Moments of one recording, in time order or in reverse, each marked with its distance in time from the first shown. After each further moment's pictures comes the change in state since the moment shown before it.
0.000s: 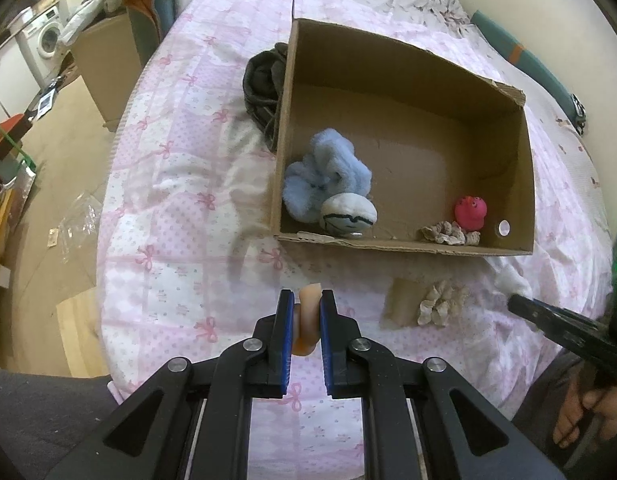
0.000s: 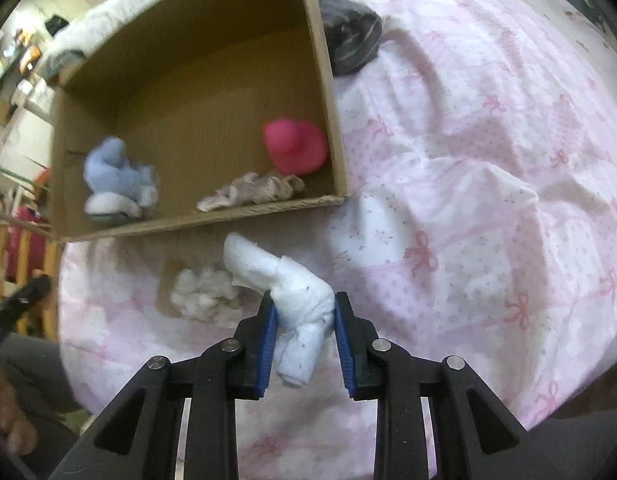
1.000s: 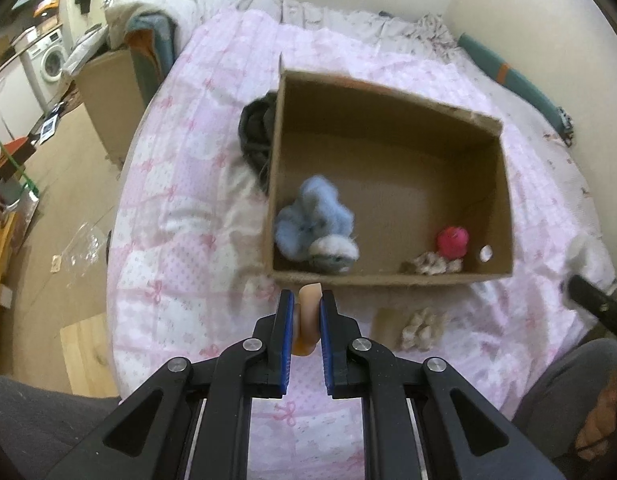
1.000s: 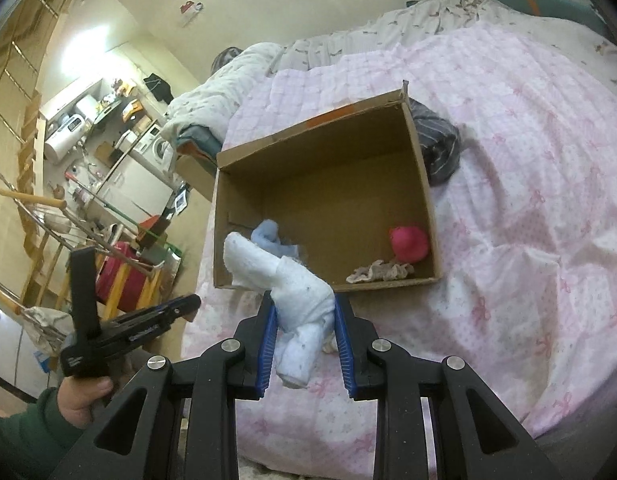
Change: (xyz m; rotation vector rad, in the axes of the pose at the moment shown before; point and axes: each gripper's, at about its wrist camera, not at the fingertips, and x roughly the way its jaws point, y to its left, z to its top) left arm -0.032 -0.013 0.010 0.030 -0.131 -0.012; right arm -0.104 0.025 -0.009 -0.071 -0.301 0.360
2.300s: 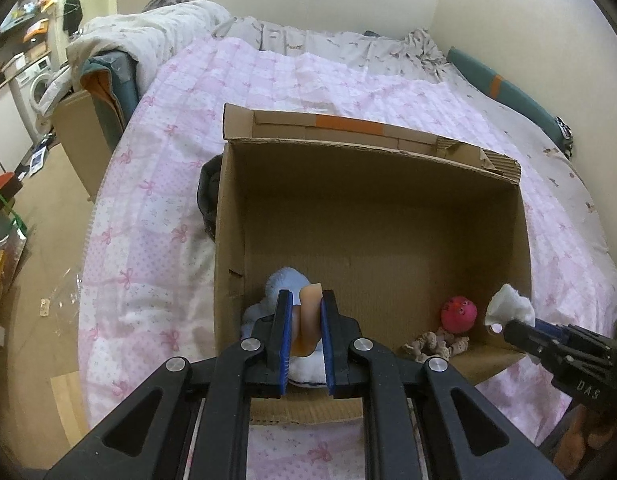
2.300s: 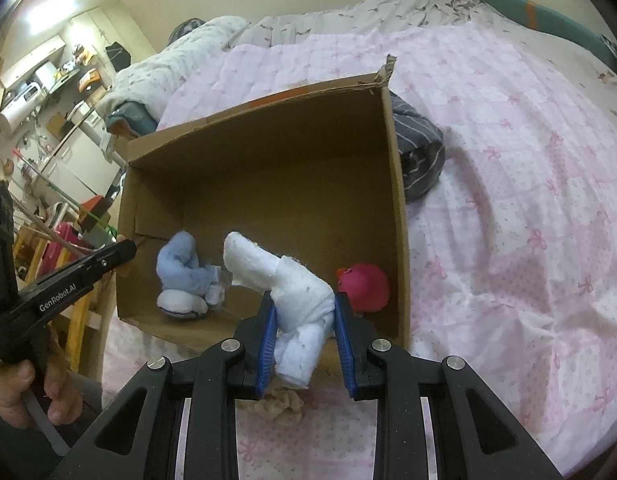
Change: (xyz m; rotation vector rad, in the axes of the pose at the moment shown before) left arm 0.063 -0.027 0.066 0.042 -0.083 -0.007; right arm 0.088 -0.027 0.045 -0.065 0.071 -0.216
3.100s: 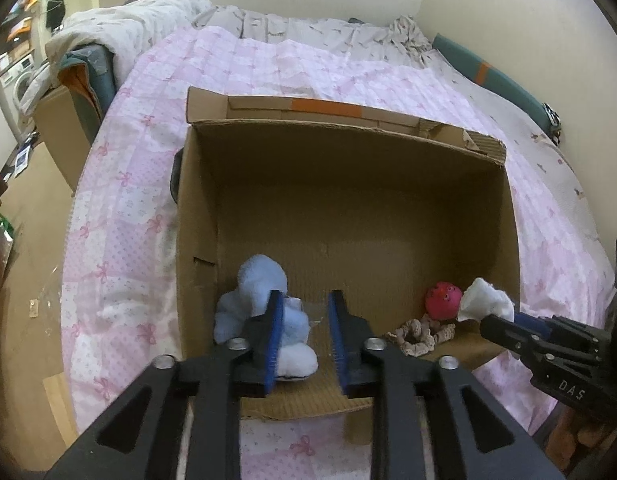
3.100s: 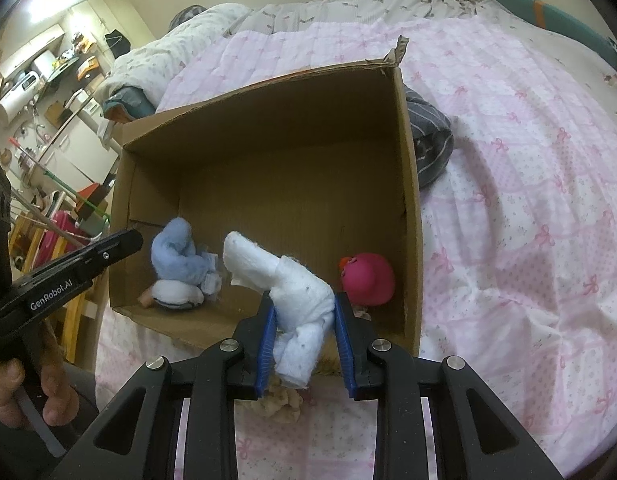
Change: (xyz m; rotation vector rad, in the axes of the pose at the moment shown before) left arm 0.007 -0.015 -0.003 0.031 0.047 -0.052; right arm 0.010 0.003 -0.002 -0.014 0.042 -0.009
